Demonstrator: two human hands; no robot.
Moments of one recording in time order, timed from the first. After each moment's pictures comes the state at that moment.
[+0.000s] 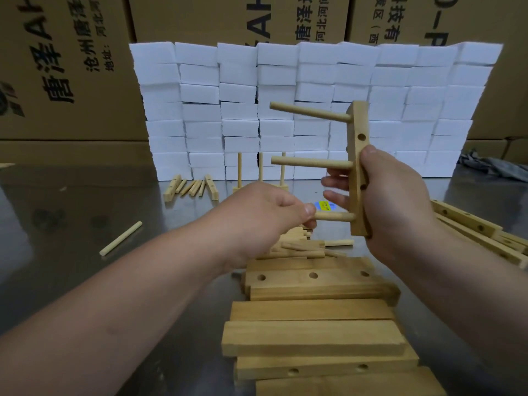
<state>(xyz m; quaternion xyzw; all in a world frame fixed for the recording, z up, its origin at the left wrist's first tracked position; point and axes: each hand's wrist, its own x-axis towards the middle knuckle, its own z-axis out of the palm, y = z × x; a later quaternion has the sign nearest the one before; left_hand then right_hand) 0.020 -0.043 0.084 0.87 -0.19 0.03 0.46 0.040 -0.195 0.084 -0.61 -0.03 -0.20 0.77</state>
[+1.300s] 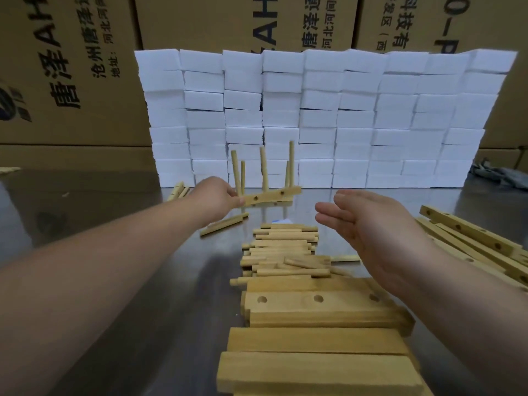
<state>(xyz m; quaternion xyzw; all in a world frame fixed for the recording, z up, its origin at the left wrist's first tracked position) 0.165 0.012 0.061 0.95 0.01 0.10 0.29 0.055 -0.201 0.066 -0.68 0.00 -0.07 0.73</state>
